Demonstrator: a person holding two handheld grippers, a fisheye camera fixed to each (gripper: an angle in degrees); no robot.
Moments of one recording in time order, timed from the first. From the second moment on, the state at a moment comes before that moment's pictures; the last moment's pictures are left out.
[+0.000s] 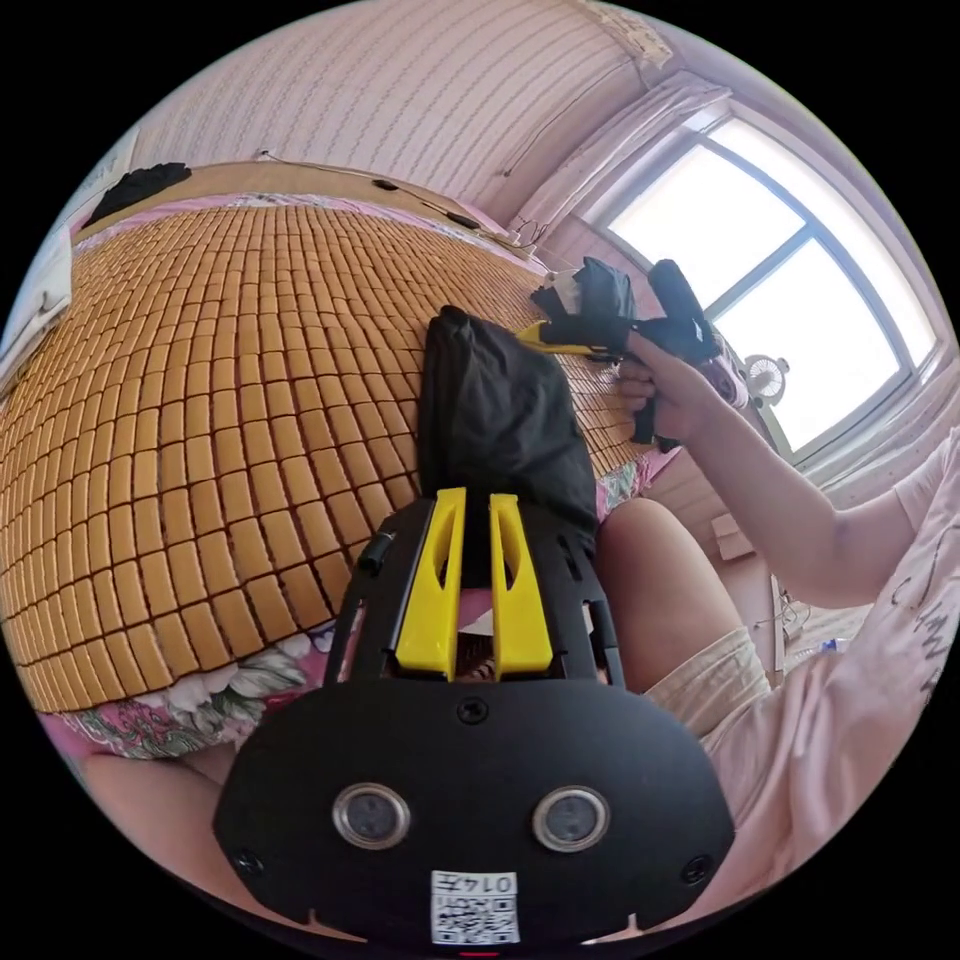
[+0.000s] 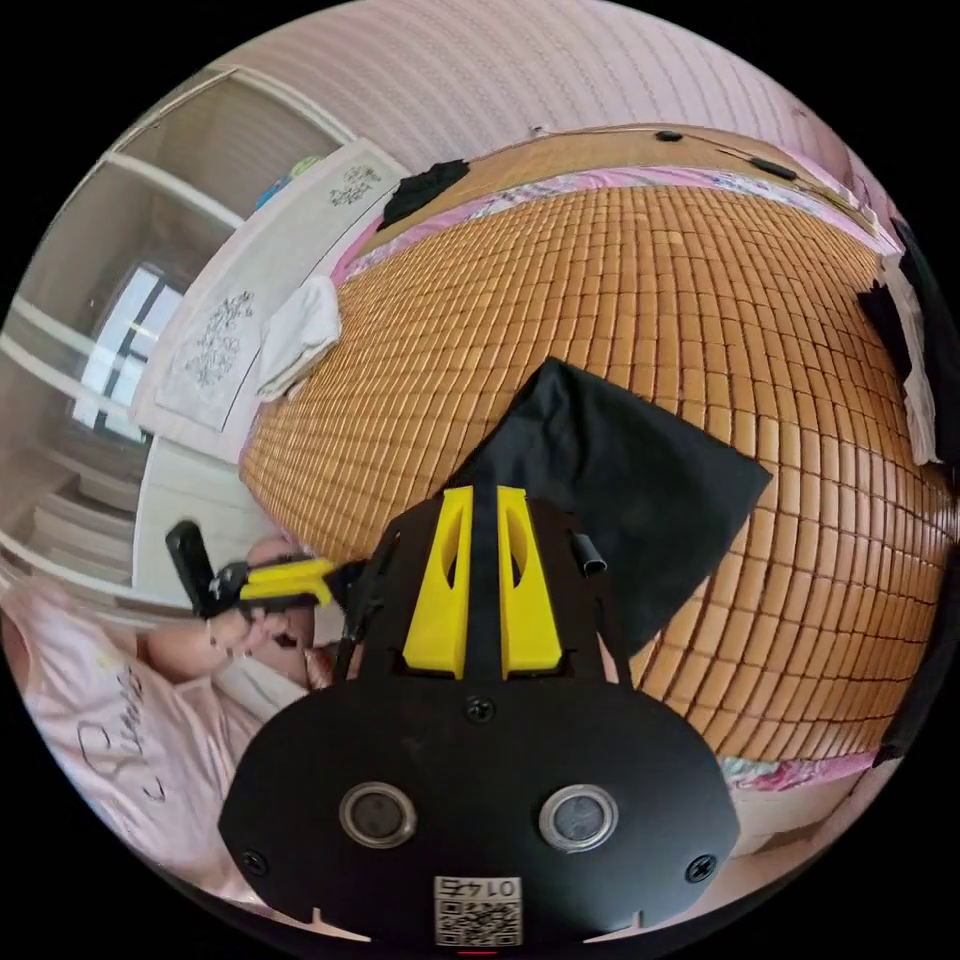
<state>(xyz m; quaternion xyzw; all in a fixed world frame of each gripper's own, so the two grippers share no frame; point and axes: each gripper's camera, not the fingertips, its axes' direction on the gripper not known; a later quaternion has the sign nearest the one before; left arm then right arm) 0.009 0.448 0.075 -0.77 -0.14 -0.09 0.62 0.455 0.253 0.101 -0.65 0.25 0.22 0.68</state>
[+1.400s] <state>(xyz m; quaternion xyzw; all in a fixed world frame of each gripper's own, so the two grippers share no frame) 0.001 0.475 0.088 -0.82 -0.14 -0.02 0.56 0.437 0.385 0.216 -0.79 0.17 0.10 0.58</state>
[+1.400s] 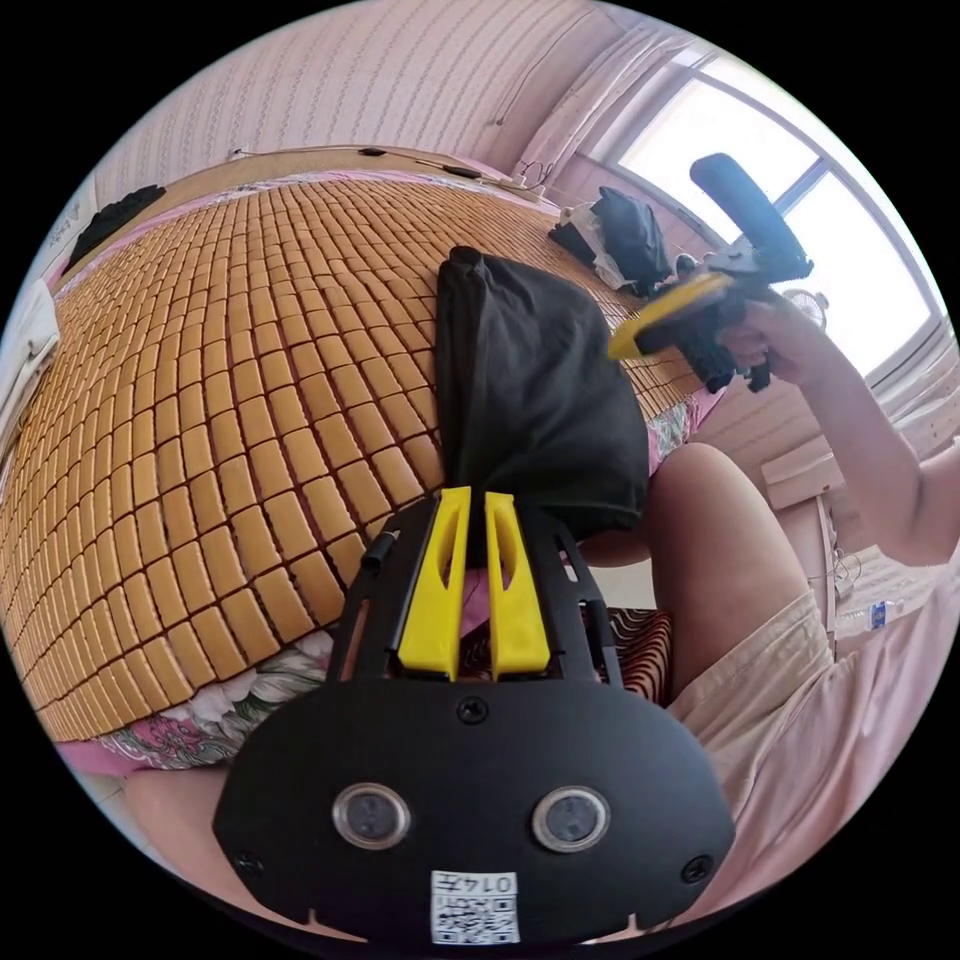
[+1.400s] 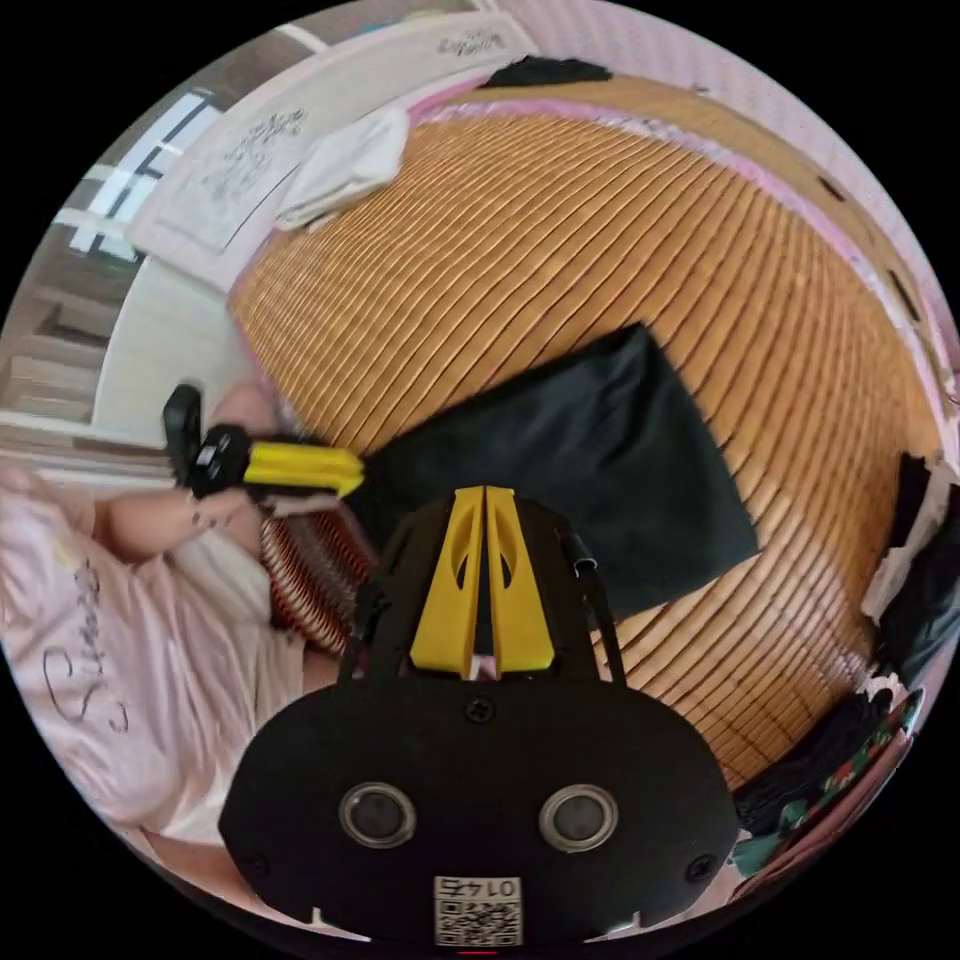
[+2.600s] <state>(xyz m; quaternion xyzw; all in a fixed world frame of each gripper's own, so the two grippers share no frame) -0.012 0.480 0.130 -0.78 -0.14 -0.05 0.61 0.479 0.385 0.246 -0.78 0.15 0.00 0.61</state>
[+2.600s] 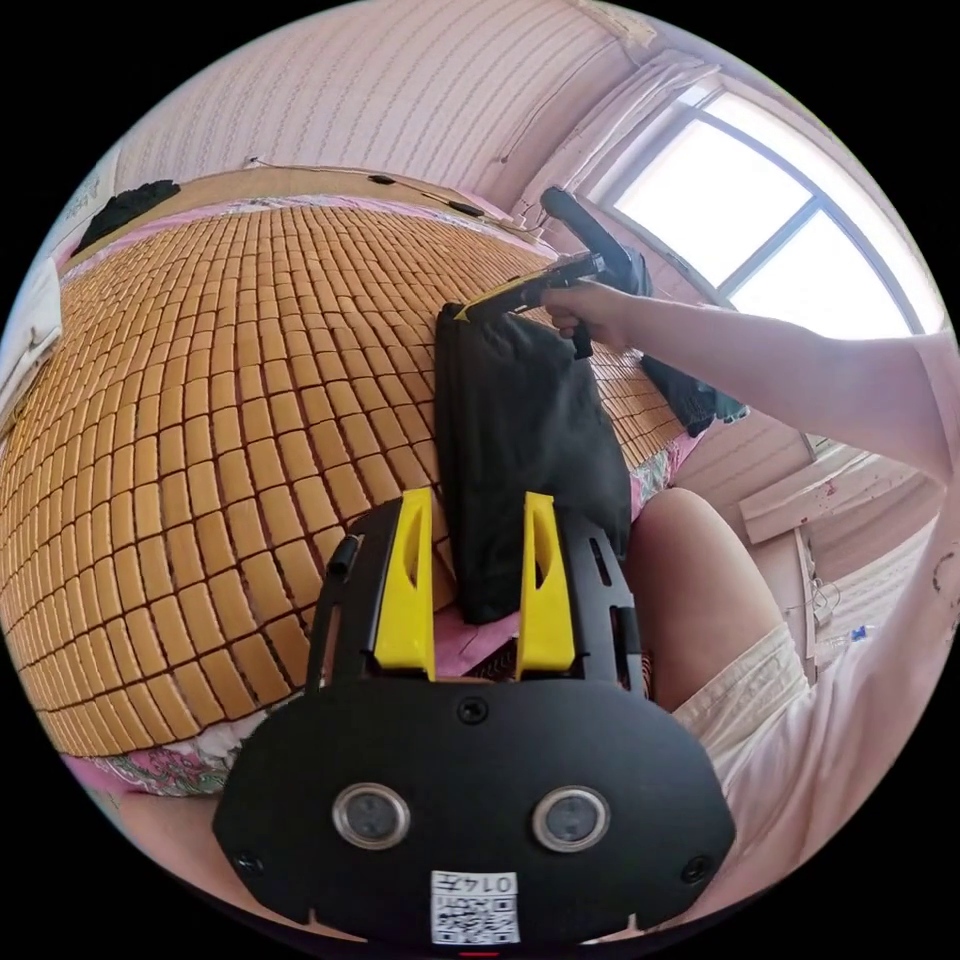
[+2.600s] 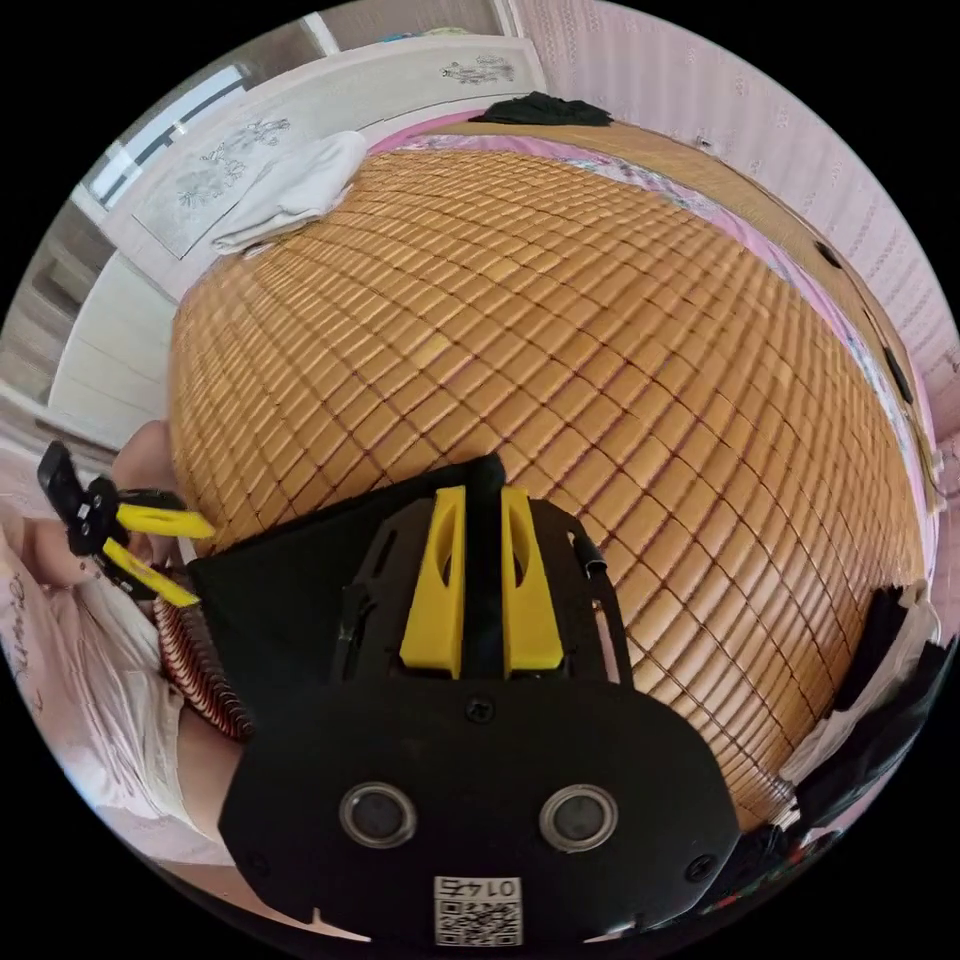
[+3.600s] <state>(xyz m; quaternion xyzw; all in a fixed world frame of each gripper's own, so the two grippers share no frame) 0.059 0.508 0.182 -0.80 -0.02 0.01 0.60 0.259 0.050 0.090 -0.51 0.22 -0.02 0.83</state>
